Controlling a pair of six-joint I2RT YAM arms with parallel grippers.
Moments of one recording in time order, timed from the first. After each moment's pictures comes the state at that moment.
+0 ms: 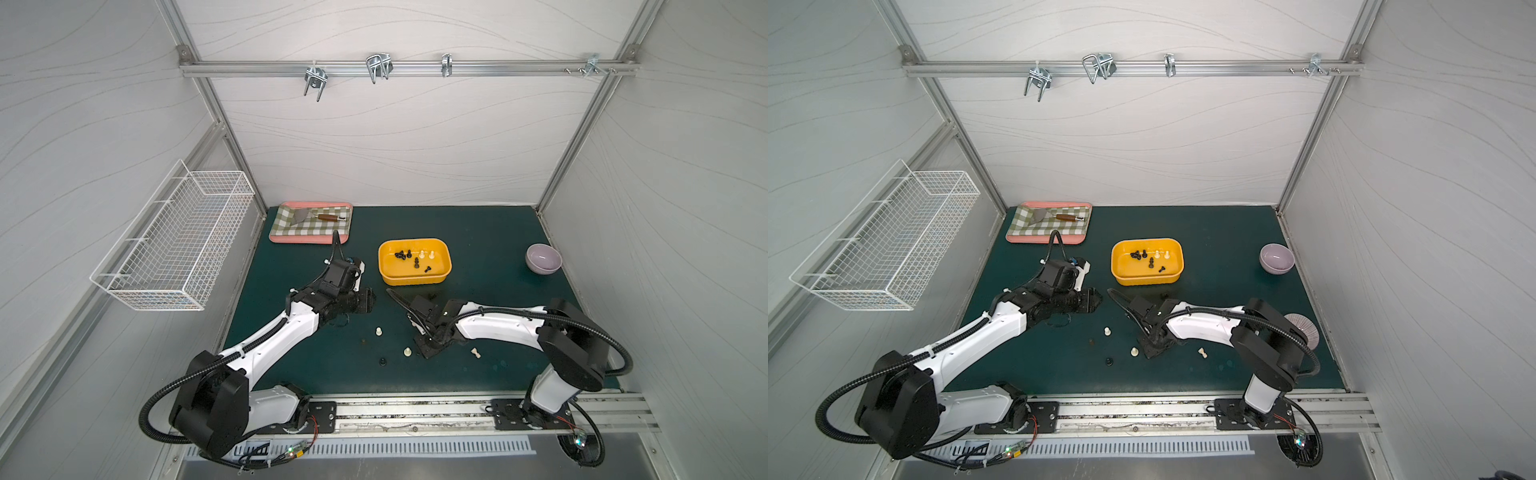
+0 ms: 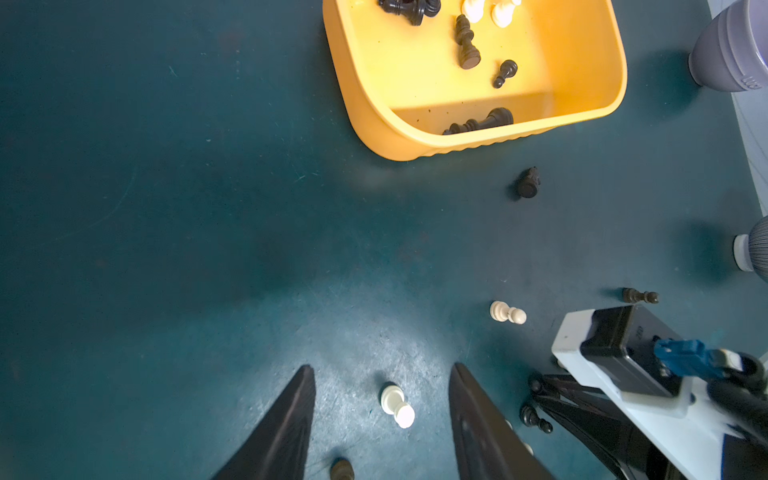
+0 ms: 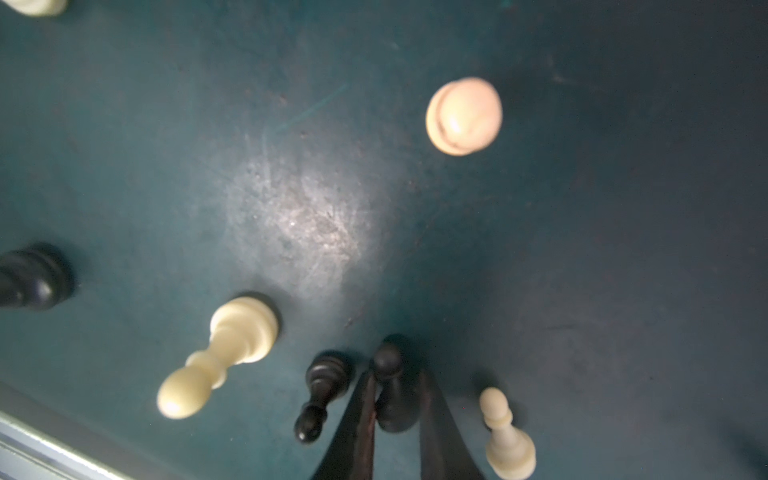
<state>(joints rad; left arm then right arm) -0.46 1.24 0.77 -0.44 0.15 -0.40 1.06 1.67 0.94 -0.64 -0.03 0.44</state>
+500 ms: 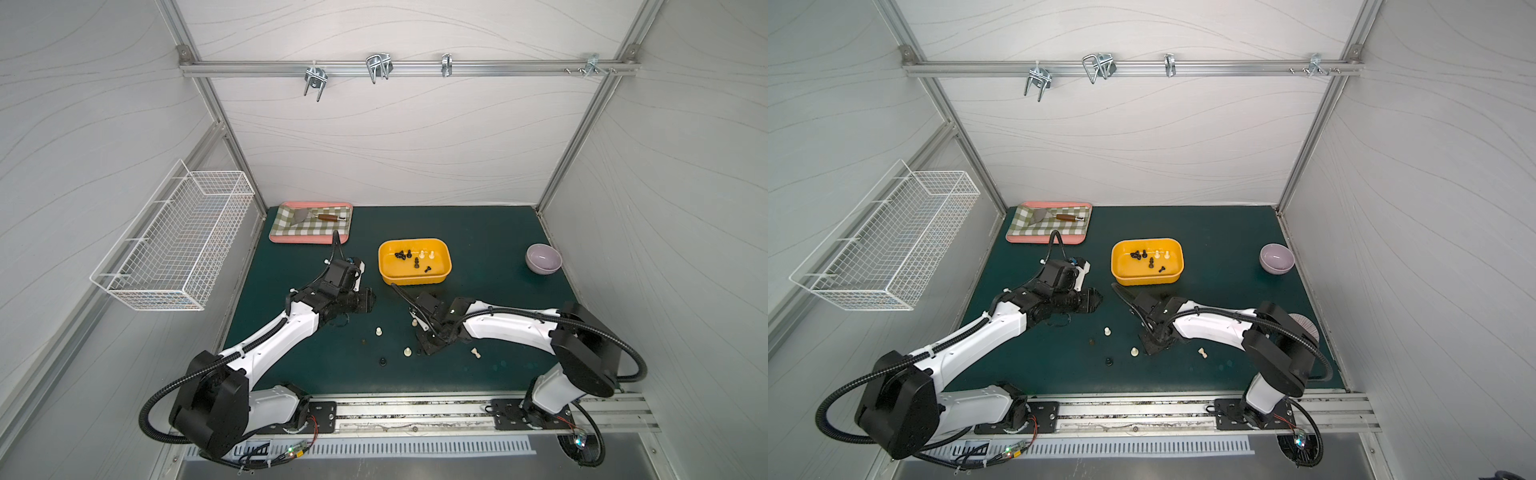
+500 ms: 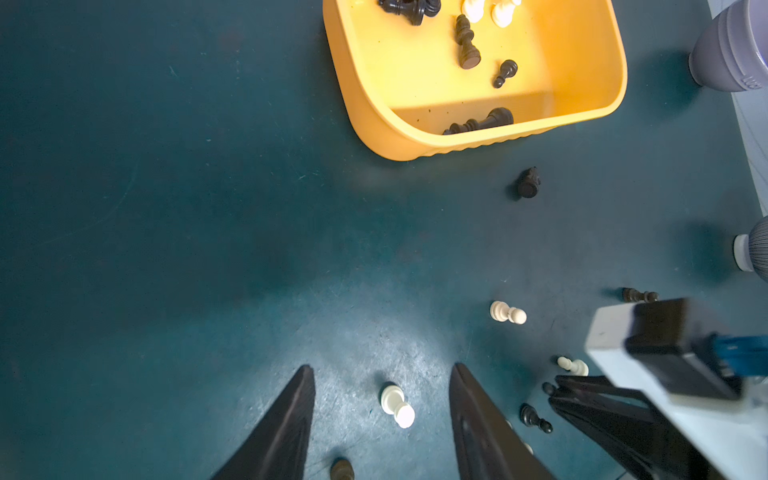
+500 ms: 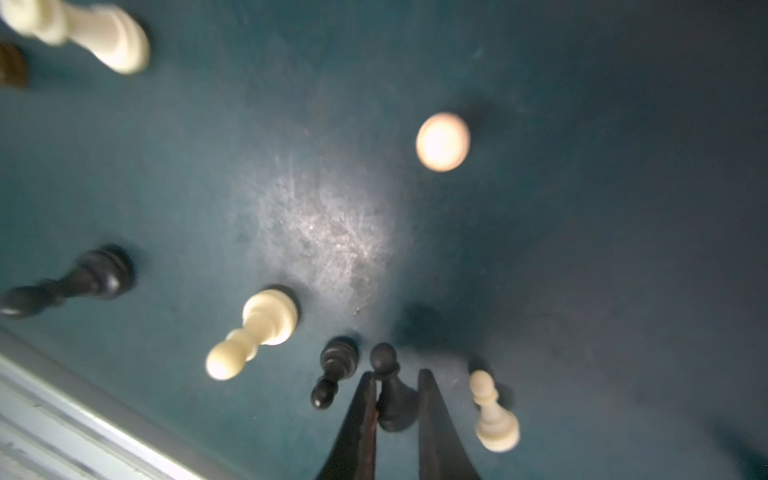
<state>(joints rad) -0.46 1.24 0.77 -0.44 0.15 -0.40 1.01 1.58 0.93 -0.63 -0.05 0.44</state>
